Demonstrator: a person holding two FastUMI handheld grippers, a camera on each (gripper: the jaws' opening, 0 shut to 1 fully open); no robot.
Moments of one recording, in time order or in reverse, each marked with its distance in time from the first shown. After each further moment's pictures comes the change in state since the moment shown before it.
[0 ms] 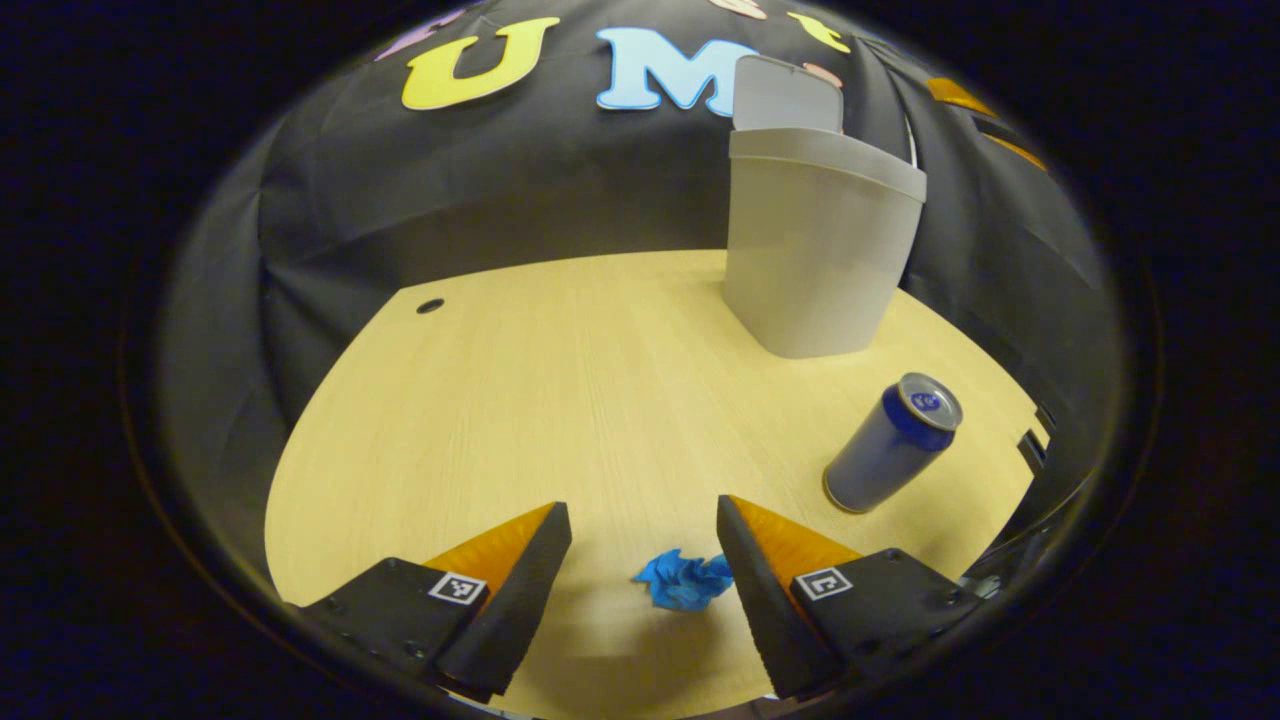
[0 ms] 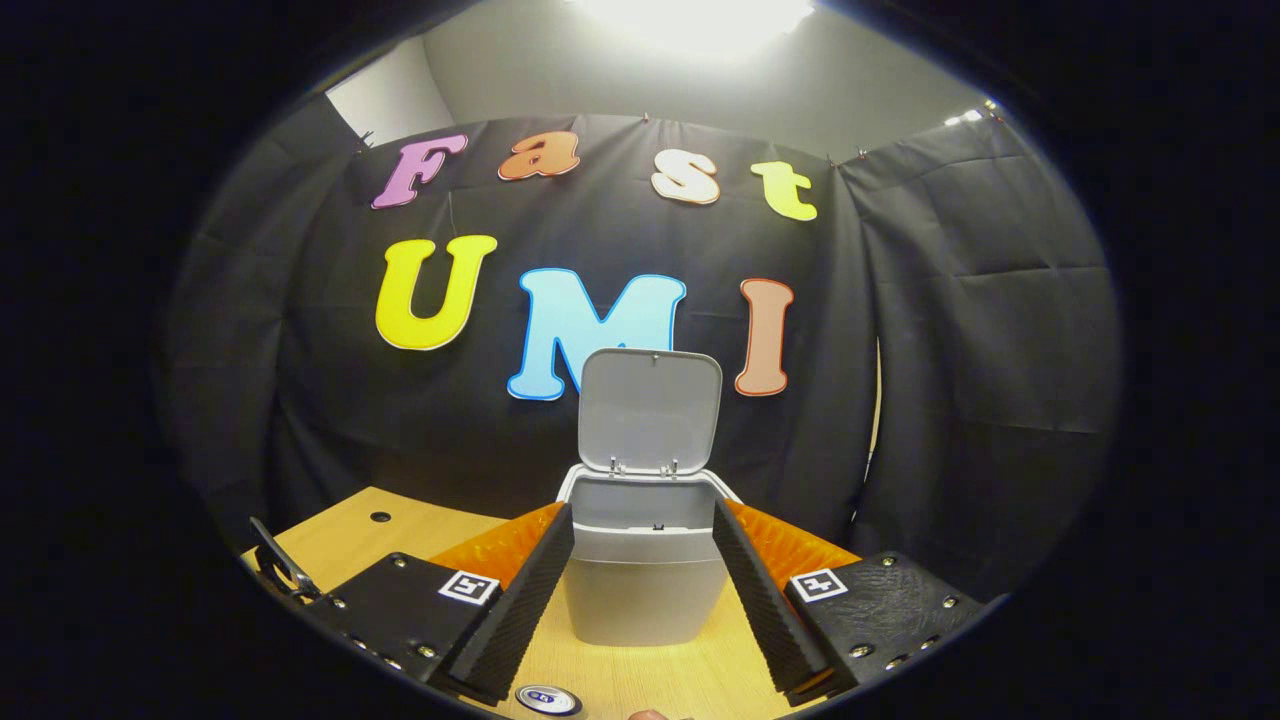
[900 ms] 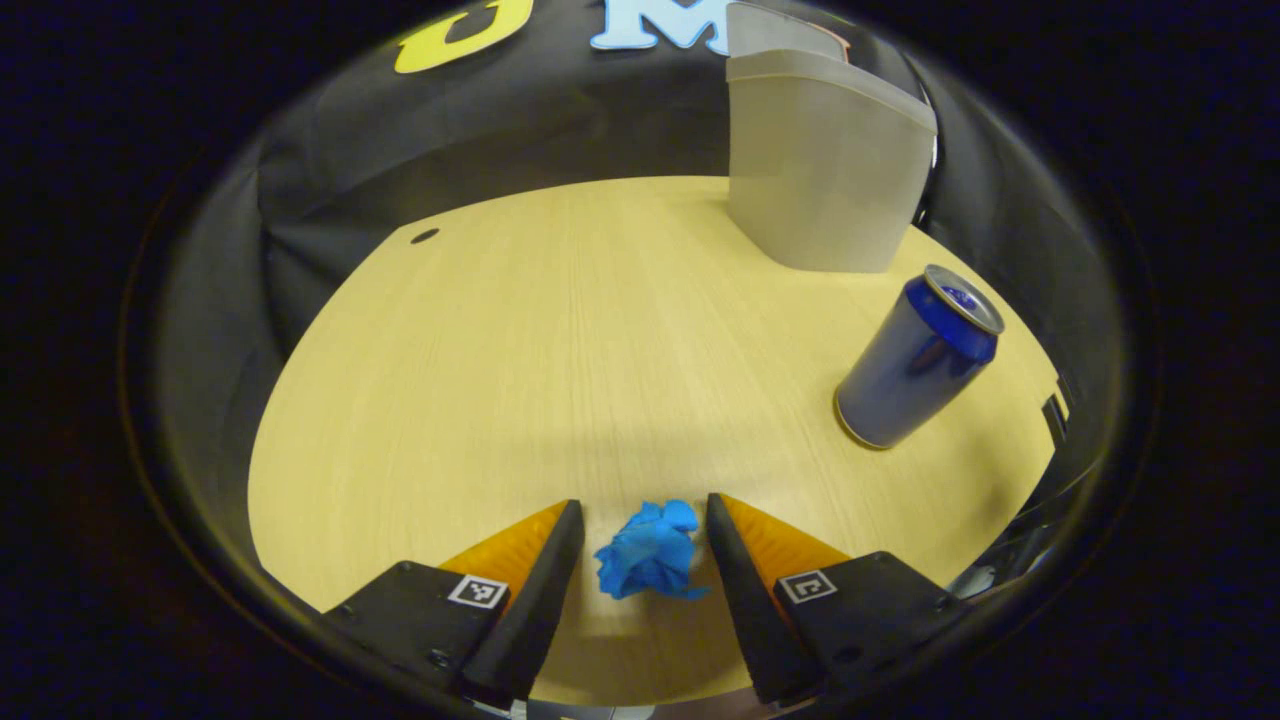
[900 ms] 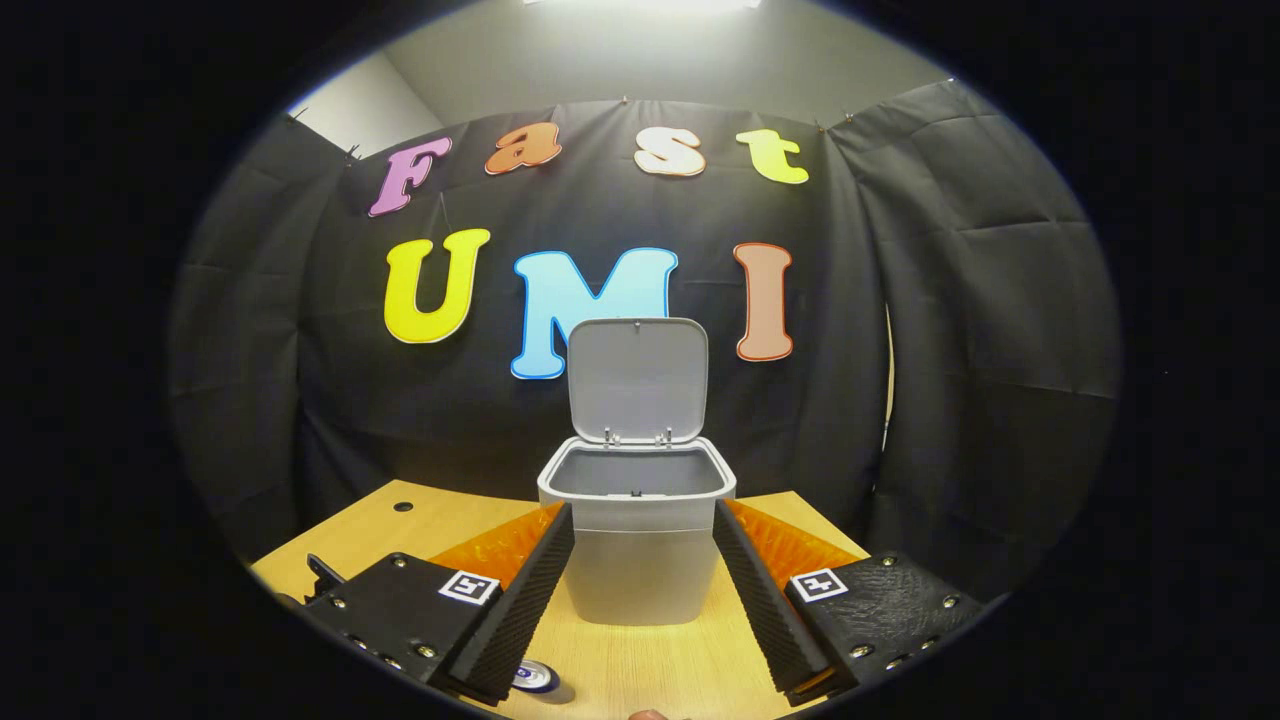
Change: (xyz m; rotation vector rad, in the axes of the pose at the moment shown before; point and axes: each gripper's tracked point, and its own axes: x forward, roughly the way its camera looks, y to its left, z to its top) left arm 0.013 -0.020 -0.060 0.008 0.150 0.048; right arm -0.010 -0.044 -0.029 0.057 0.061 0.063
